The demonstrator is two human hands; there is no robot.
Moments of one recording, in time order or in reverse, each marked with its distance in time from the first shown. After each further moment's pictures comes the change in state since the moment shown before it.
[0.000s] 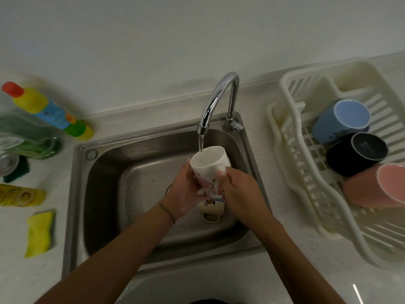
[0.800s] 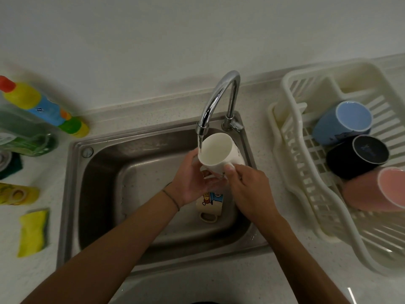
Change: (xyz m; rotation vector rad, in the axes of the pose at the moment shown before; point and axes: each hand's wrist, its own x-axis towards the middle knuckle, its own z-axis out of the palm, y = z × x) left_hand 0.015 0.018 0.022 -0.093 -0.122 -0.065; right_hand 0.007 0.008 -0.015 -0.032 0.170 -0.132
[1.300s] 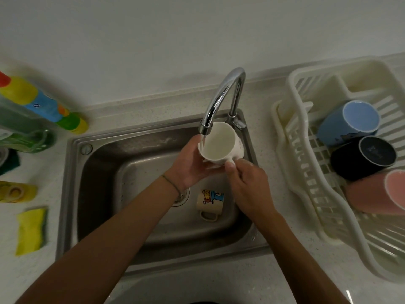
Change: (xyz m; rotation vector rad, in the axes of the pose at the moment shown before) left_hand 0.008 0.032 0.017 0.077 -0.119 0.067; right_hand 0.012 0.011 0.015 0.011 0.061 -0.057
